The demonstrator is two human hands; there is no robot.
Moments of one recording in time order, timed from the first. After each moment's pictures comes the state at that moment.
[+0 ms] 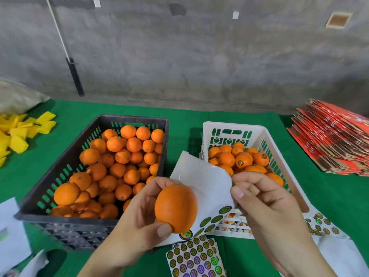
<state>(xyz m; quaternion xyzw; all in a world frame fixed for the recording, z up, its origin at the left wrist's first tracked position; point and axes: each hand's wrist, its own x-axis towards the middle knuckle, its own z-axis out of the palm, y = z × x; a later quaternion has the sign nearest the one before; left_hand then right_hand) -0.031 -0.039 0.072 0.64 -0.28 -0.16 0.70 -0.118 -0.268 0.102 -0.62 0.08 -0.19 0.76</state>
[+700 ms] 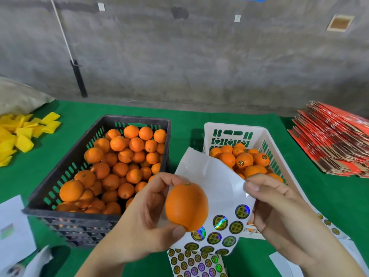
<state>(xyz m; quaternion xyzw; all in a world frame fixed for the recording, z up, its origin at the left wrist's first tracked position) -0.039 -0.041 0.077 0.59 -0.31 -0.17 0.72 -0.134 -0.284 0.128 -0.54 0.09 -0.01 0.84</state>
